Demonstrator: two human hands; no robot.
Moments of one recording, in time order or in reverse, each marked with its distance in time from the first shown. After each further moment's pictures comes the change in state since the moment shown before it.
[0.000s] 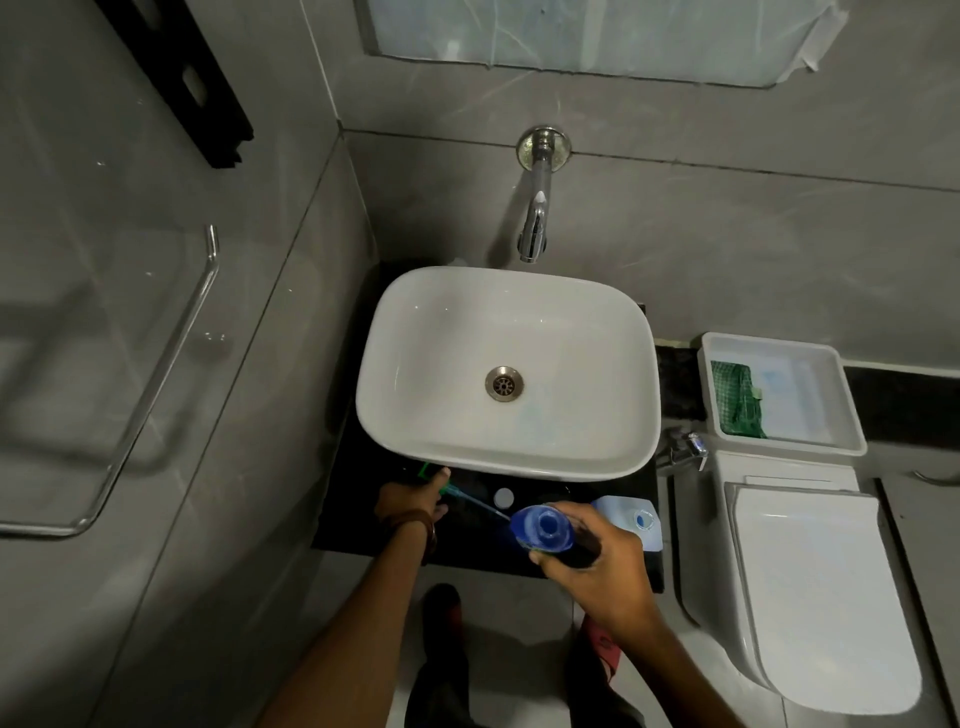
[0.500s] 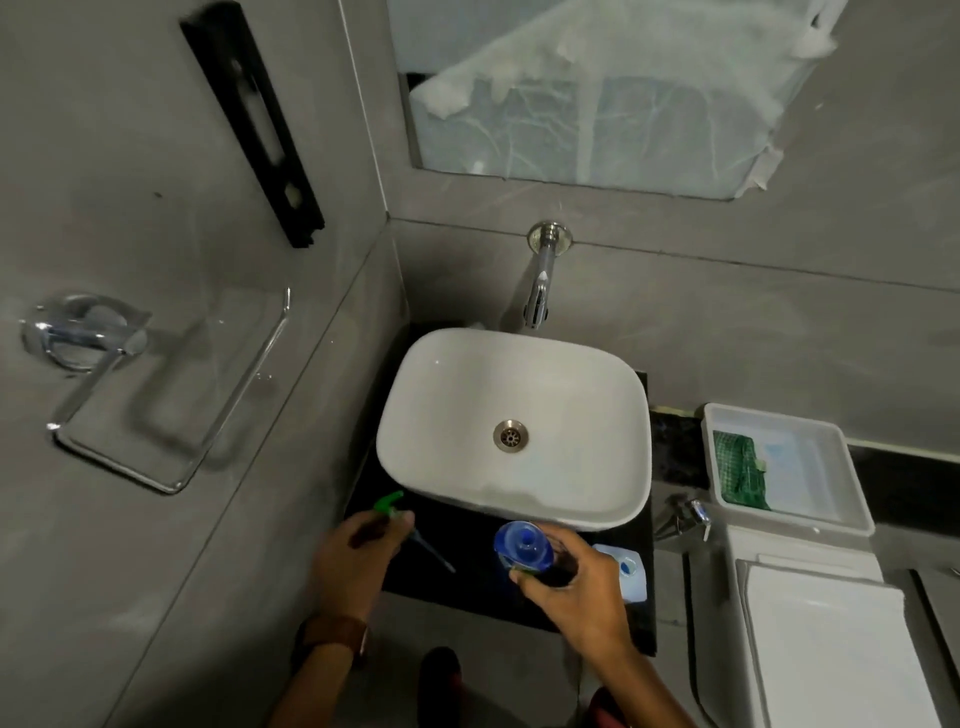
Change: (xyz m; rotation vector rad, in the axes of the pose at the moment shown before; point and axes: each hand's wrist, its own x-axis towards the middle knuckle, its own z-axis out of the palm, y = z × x) left_hand -0.116 0.019 -0.094 0.069 0.087 0.550; right_hand 0.009 -0.026 -0.005 -0.007 0.011 -0.040
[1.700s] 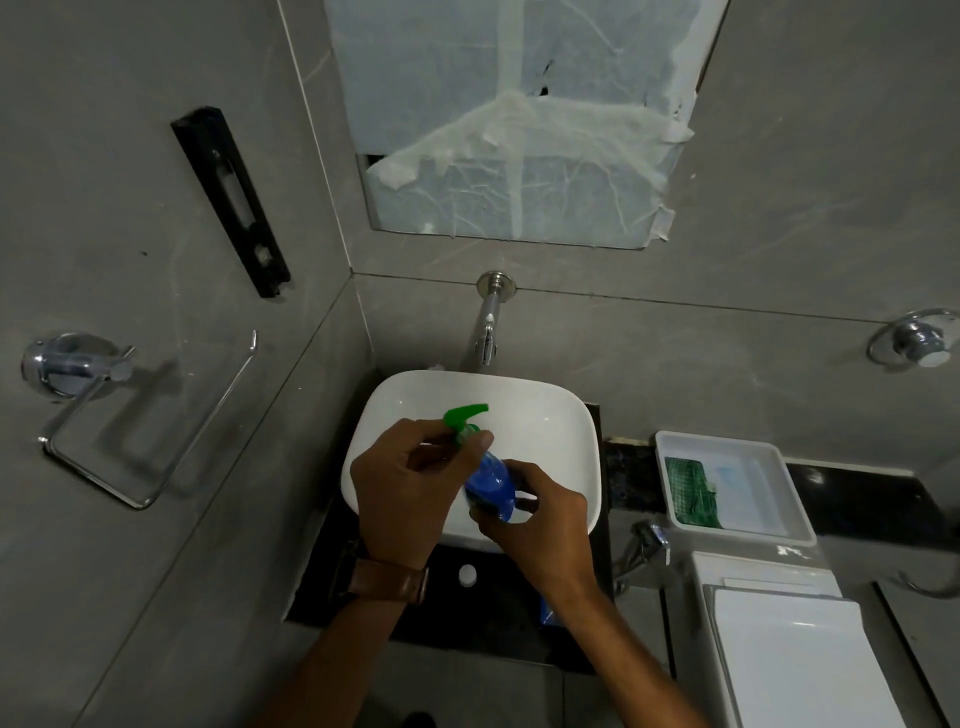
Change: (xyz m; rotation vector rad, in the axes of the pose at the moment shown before) left_hand -0.077 0.175 0.055 -0.036 0.008 0.786; right_hand 0.029 -0.100 -0.052 -0.043 0.186 -0.123
